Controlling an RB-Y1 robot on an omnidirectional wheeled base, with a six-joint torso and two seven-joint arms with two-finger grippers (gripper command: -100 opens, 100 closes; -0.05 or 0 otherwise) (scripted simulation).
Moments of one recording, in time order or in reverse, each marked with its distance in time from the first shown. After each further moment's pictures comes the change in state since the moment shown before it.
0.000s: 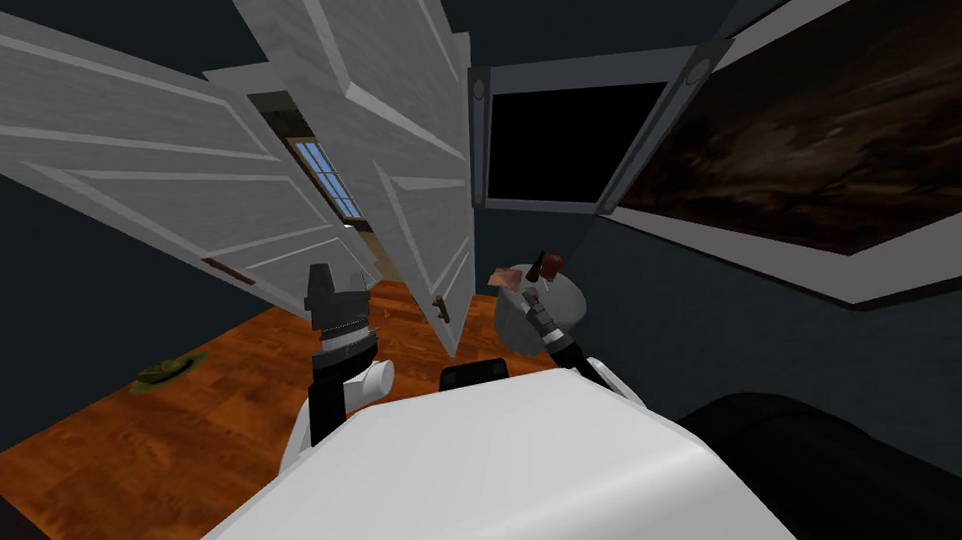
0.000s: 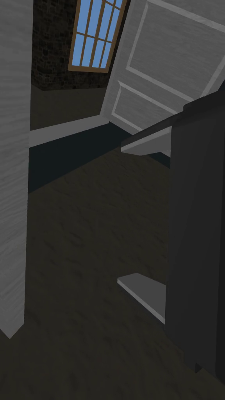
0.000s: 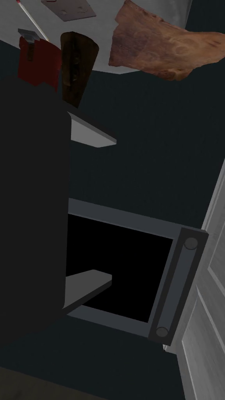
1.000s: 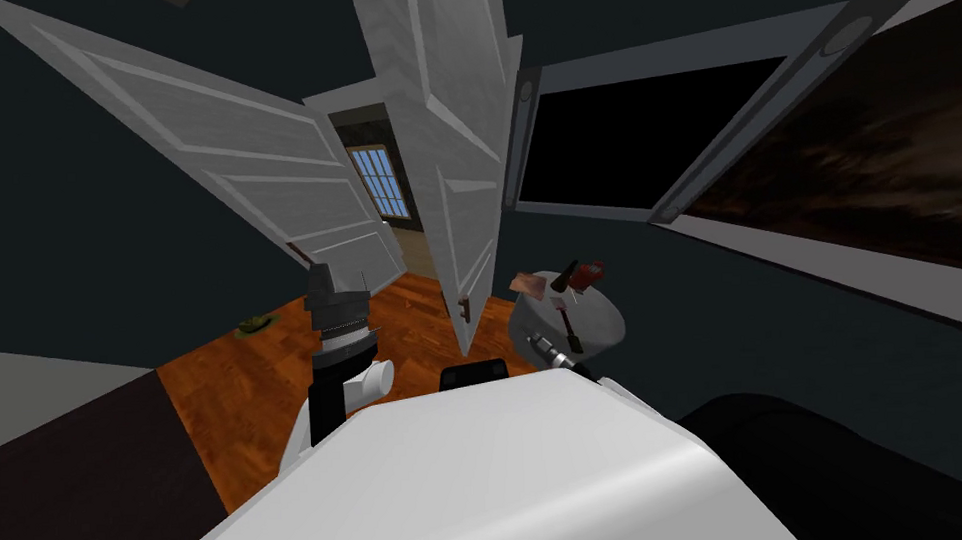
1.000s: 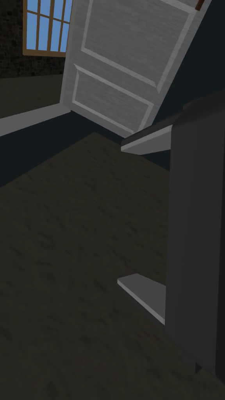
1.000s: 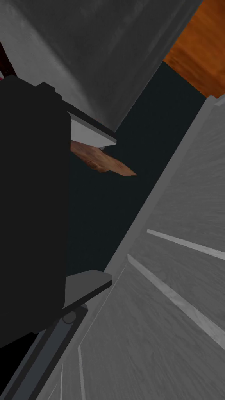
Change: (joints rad) left arm 0.000 0.000 0.000 0.000 0.000 0.000 0.000; right arm 0.096 -0.249 0.115 0.112 -0.073 0.184 0.063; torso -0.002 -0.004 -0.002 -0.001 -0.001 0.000
